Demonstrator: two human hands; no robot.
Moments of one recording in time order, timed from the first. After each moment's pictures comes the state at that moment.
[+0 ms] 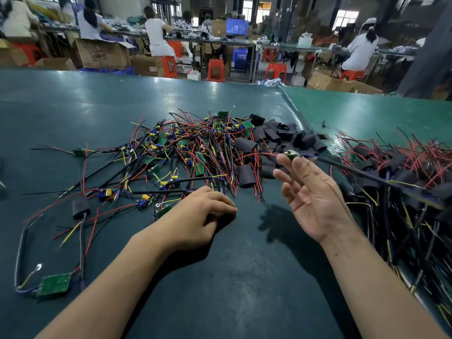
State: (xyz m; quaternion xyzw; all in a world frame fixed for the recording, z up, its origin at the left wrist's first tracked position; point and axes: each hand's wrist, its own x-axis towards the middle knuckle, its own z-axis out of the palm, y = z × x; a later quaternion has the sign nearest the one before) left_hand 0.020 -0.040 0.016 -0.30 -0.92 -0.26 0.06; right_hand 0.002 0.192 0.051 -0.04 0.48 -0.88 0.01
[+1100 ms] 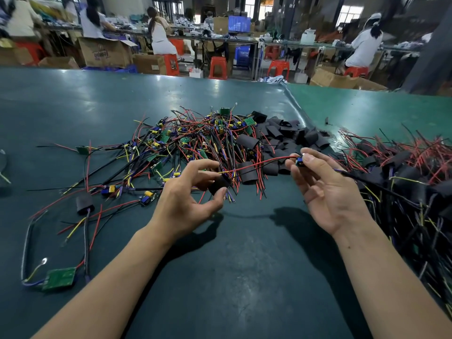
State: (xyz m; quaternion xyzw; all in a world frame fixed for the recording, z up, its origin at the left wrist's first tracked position) left_hand 0.022 -0.037 0.011 -0.19 -0.81 -0.45 0.31; right_hand 0.001 0.202 0.060 0.01 0.45 -0.89 -0.04
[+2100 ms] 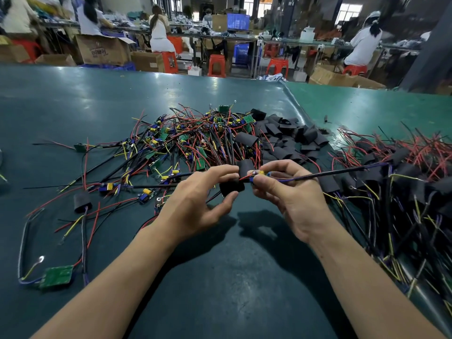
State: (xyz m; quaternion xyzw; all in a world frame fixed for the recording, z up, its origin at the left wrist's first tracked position) left_hand 0.024 -0.029 0.013 -0.28 -0.83 -0.36 0.30; right_hand 0.015 0.165 0.043 -0.08 0.60 -0.80 0.00
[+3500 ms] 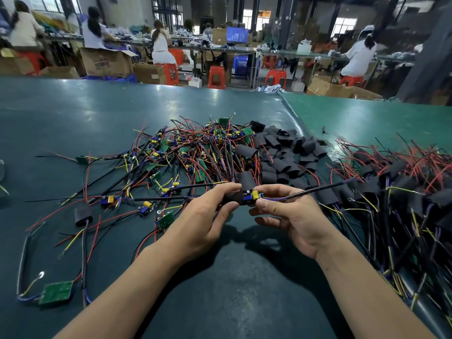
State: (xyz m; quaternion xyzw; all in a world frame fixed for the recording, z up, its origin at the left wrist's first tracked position) left_hand 0.027 -0.023 0.011 -0.26 -0.86 -0.40 0.19; right_hand 0.014 0.179 0.043 -0.05 0.61 -0.78 0.13
